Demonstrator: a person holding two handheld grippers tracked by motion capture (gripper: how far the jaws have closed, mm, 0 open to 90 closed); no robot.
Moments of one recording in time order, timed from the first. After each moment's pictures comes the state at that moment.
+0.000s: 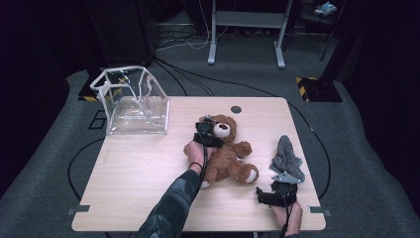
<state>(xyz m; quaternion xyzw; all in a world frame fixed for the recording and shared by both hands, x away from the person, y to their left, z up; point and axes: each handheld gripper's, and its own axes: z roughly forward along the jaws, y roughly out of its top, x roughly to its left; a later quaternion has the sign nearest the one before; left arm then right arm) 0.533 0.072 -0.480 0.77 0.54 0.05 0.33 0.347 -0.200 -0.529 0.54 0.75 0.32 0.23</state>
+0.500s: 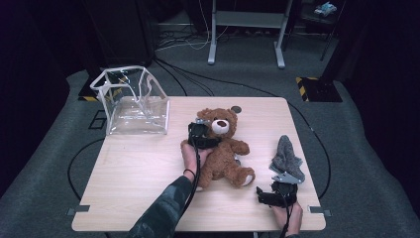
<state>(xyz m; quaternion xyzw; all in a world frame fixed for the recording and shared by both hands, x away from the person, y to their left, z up) 0.502 0.091 -0.458 0.75 0.48 0.12 0.44 0.347 -0.201 -0.530 0.54 0.75 0.32 0.23</state>
